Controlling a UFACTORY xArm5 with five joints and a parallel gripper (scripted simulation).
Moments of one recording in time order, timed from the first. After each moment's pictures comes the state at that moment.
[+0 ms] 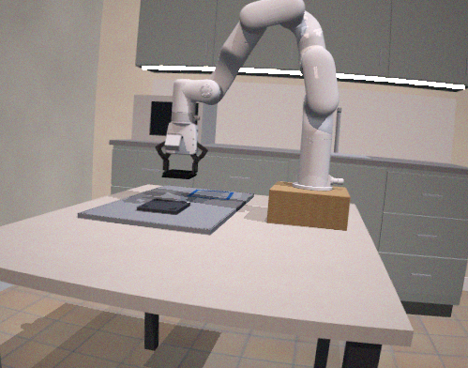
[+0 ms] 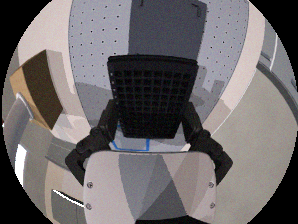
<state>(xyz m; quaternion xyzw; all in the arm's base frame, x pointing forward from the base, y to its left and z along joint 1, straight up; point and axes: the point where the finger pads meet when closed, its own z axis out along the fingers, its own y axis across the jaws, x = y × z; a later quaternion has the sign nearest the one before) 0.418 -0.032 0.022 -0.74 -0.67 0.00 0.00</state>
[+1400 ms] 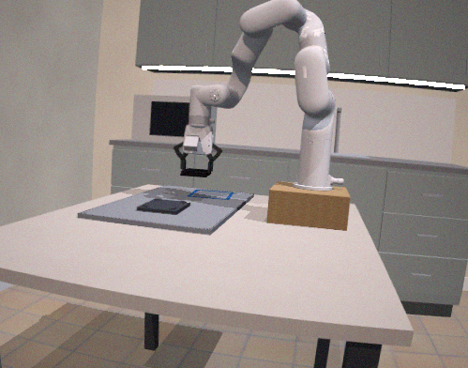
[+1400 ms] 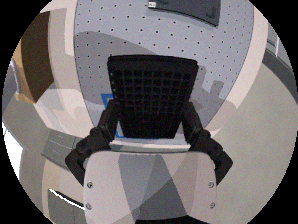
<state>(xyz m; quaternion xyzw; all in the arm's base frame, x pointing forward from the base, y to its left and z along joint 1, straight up) 0.375 -0.150 0.018 -0.74 -0.67 0.00 0.00</state>
